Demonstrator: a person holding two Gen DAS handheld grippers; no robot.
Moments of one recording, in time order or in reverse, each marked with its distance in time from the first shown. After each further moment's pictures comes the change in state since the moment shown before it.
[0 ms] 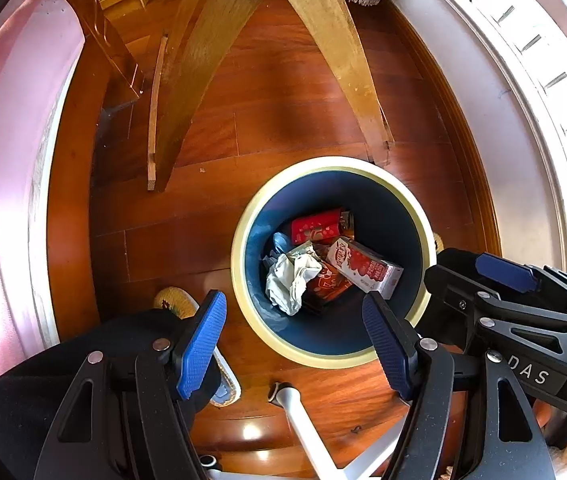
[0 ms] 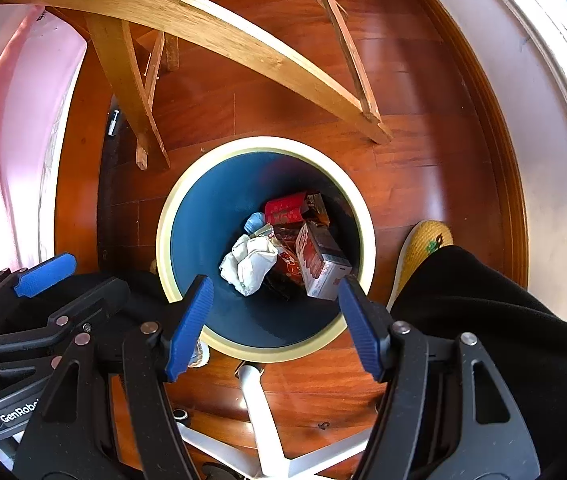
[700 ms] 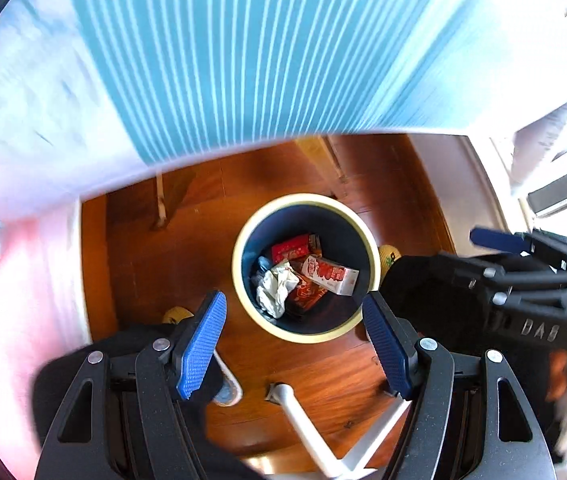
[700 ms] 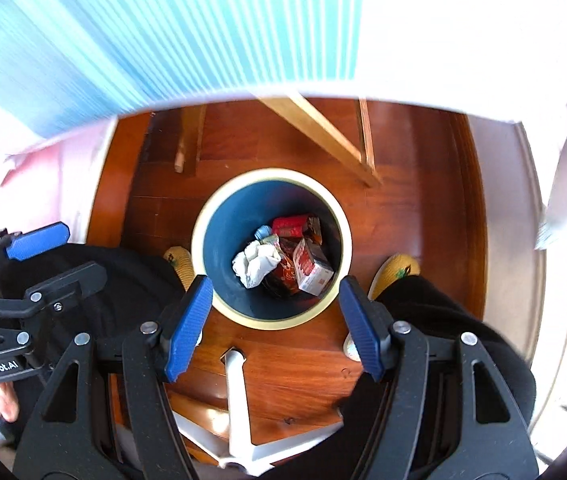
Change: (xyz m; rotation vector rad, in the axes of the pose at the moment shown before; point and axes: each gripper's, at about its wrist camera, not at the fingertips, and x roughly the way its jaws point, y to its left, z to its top) left arm -0.154 0.007 -0.037 0.101 -0.162 -0.084; right arm -0.146 0.029 -0.023 -0.195 -0.111 -0.012
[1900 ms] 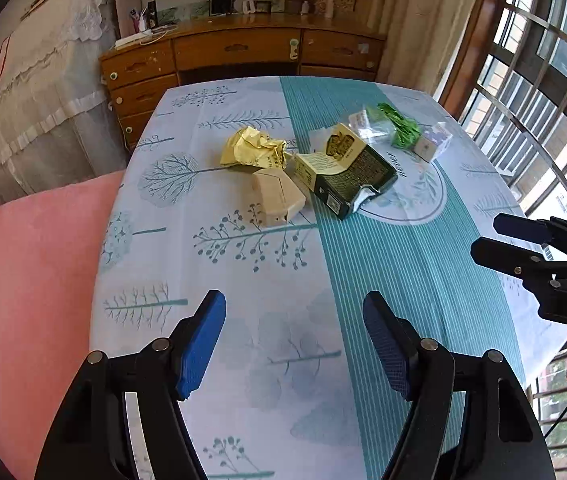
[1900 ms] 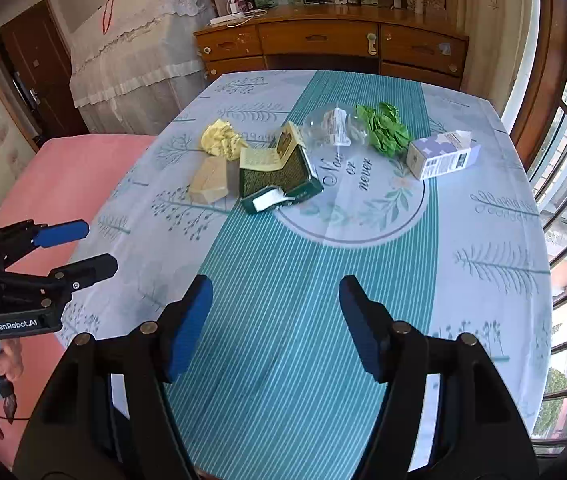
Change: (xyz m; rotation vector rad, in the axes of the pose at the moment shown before) left arm -0.212 0.131 0.292 -0.127 -0.290 0.127; right arm -0.175 0.092 0.339 -0.204 -0.331 0.106
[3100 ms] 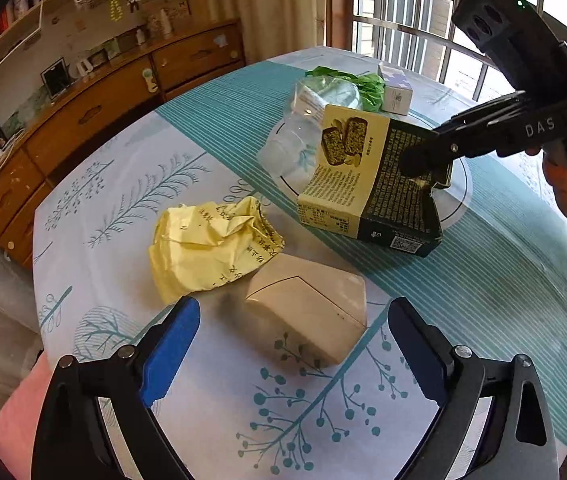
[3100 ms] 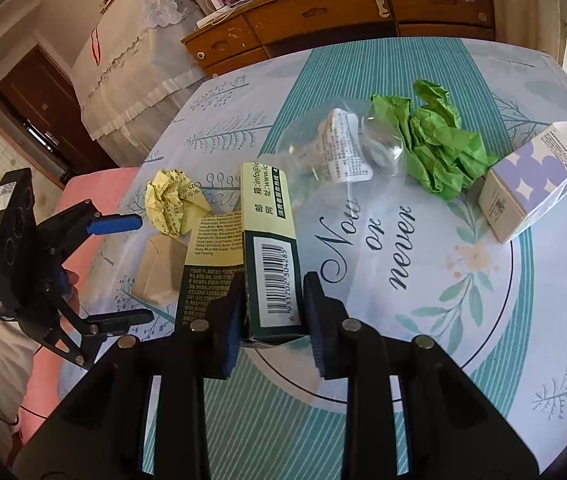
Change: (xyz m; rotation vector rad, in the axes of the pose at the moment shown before) left arm 0.154 0.031 0.091 0.622 -0.006 -0.248; right arm 0.132 -0.057 0.073 0.143 0.039 0.205
